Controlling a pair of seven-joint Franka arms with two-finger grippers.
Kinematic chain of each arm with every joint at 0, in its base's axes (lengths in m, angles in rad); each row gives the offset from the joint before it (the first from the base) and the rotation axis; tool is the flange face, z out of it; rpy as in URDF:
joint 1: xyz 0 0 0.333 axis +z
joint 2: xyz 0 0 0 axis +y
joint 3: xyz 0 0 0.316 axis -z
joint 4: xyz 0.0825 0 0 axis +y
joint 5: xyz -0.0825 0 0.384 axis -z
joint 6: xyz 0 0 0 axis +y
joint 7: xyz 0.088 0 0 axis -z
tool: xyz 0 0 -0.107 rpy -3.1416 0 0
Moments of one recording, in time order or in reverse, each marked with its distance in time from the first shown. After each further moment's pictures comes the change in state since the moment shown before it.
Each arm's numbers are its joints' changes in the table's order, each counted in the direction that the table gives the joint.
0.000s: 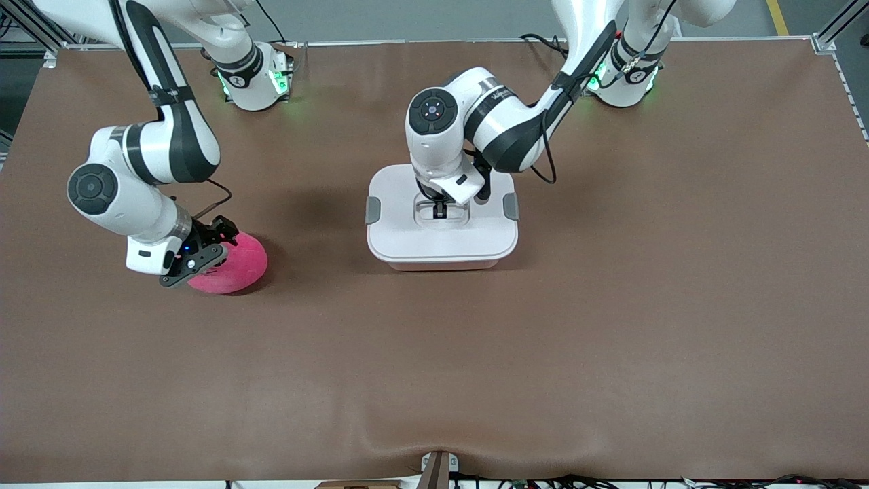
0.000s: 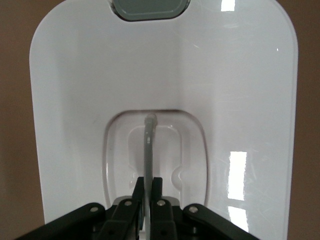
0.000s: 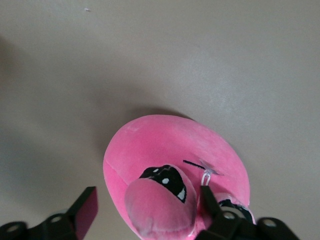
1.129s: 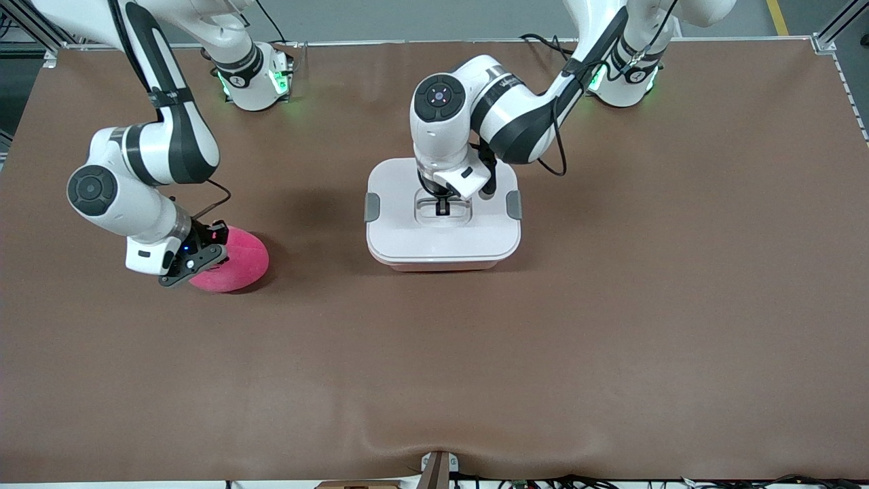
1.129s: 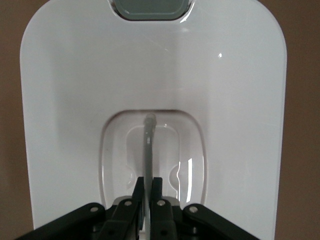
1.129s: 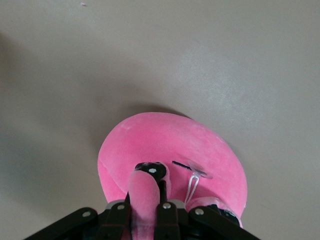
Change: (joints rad) left arm 0.007 -0.044 -0.005 0.000 0.000 0.013 -0.003; right arm -0.002 0.003 0.005 0.004 0.001 0.000 0.000
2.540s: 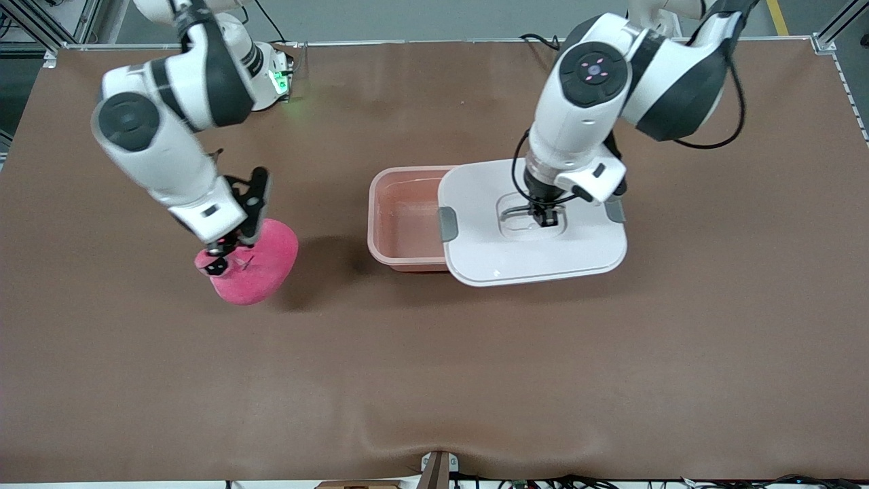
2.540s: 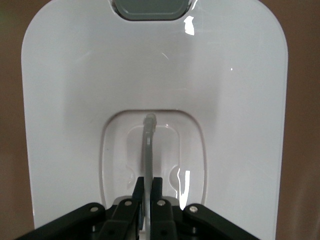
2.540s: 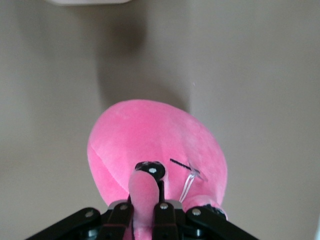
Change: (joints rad) left arm 0.279 -0.240 -0.008 0.002 0.000 0.240 0.197; right arm 0.291 -0.081 -0.035 -0.263 0.191 0.283 -0.674
